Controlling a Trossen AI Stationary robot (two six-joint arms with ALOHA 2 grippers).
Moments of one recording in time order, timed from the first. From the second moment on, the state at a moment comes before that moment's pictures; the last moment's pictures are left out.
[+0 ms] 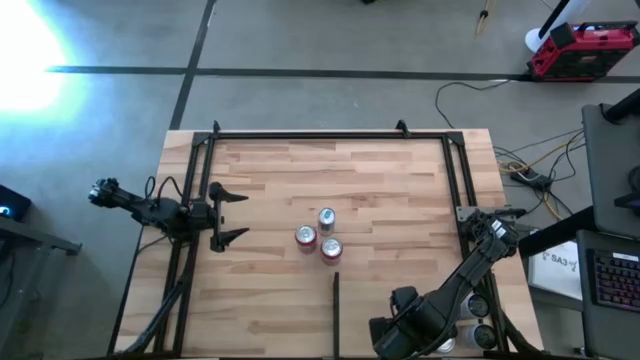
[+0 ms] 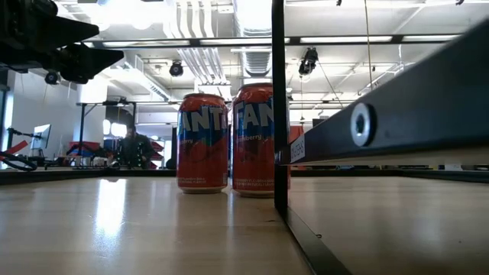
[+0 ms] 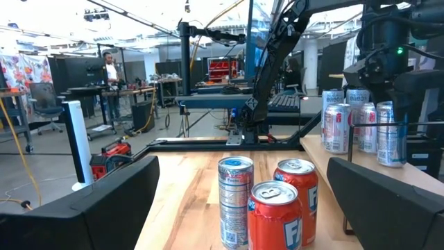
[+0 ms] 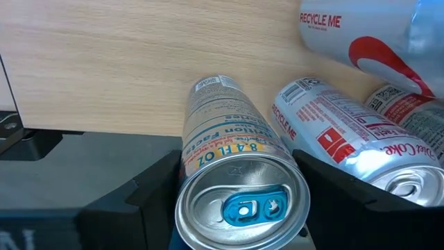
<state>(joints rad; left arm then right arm) -0.38 0.03 0.02 0.17 -0.49 0.11 0.76 2.04 2.04 -1.48 -0.21 2.23</state>
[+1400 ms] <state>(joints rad) -0.38 0.03 0.02 0.17 -0.49 0.11 0.59 1.98 2.09 -1.57 0.04 2.03</state>
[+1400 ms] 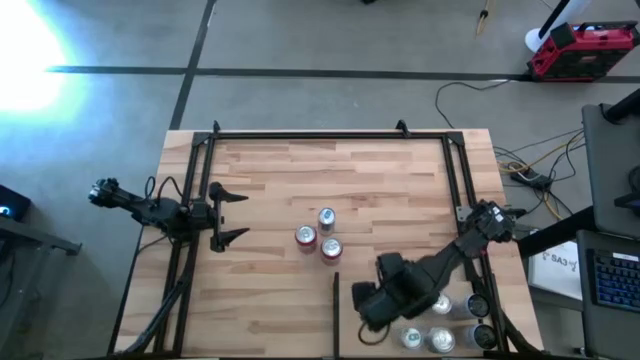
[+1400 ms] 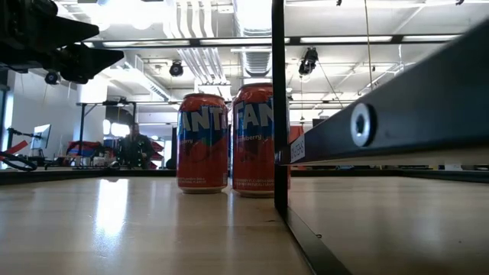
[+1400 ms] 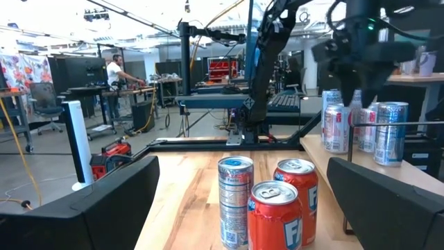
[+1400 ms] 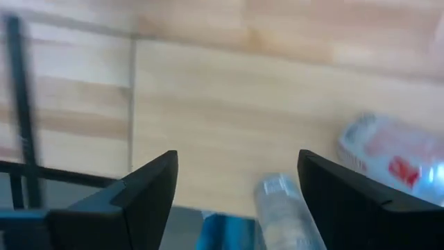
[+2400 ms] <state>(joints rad) -0.38 0.03 0.02 0.16 -0.49 0.11 0.00 2.10 2.09 -1.33 -0.08 0.72</state>
